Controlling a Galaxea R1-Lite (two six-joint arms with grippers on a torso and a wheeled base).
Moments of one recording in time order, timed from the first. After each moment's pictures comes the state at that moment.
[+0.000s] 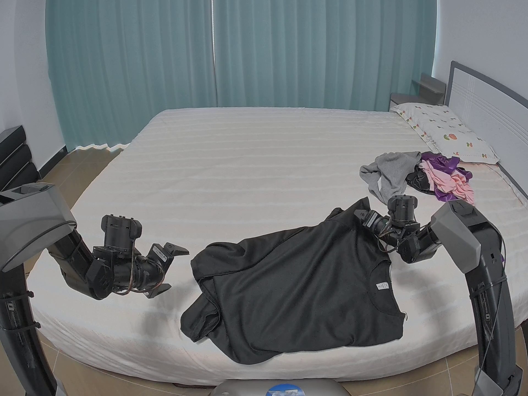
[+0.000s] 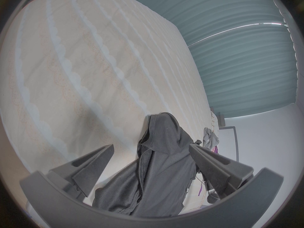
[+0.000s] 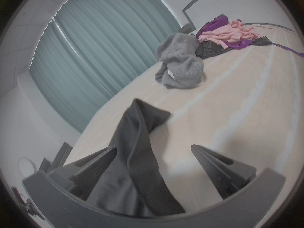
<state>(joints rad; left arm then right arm) -0.14 2.15 -0.73 -0.70 -0.25 -1.10 0.10 2.75 -1.63 -0.71 0.03 0.64</state>
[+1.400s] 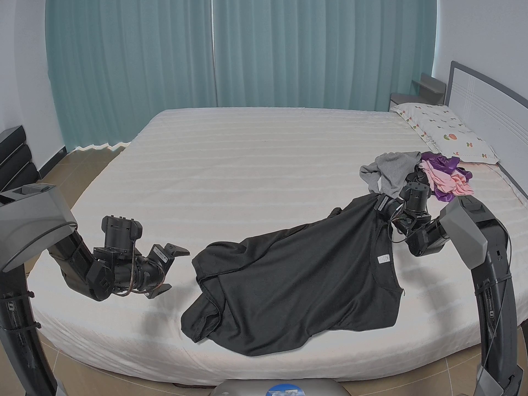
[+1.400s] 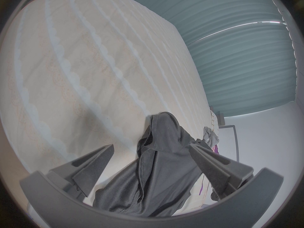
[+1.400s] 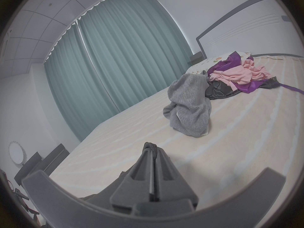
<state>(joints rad) -0.15 2.15 -0.72 -0.71 -0.25 -1.09 0.05 2.72 -1.63 -0.89 0.01 0.48</state>
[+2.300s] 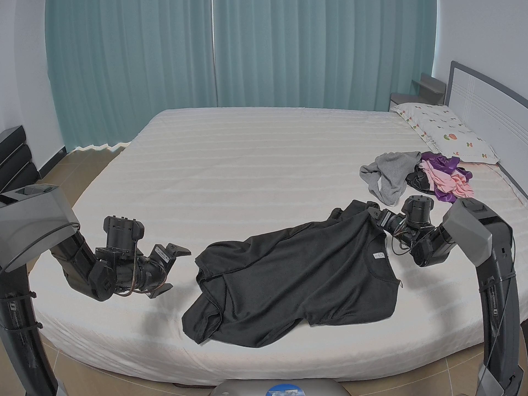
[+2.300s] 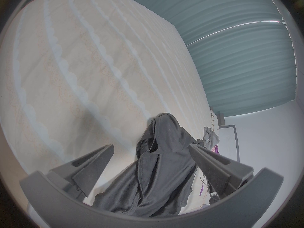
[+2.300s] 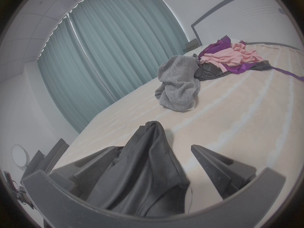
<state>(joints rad) -0.15 2.16 -0.73 -0.72 -0.24 -1.09 0.04 2.69 -1.47 -0.90 0.05 0.50</state>
